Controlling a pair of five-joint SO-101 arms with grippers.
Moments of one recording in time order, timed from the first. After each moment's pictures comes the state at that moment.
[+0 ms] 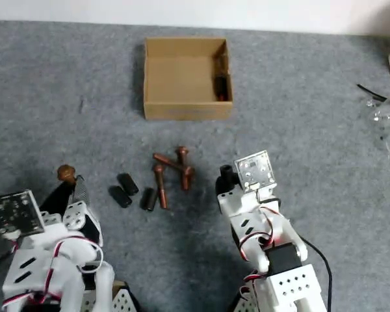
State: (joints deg) left arm -9.5 -103.8 54.8 82.2 16.6; right arm -22.1 -84.3 85.8 38.0 6.5
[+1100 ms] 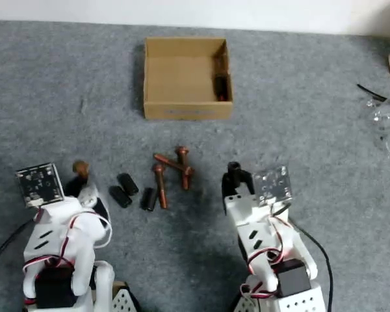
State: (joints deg) left arm -9.5 -103.6 72.6 69.8 16.6; right arm -22.7 -104.5 85.8 48.4 3.6
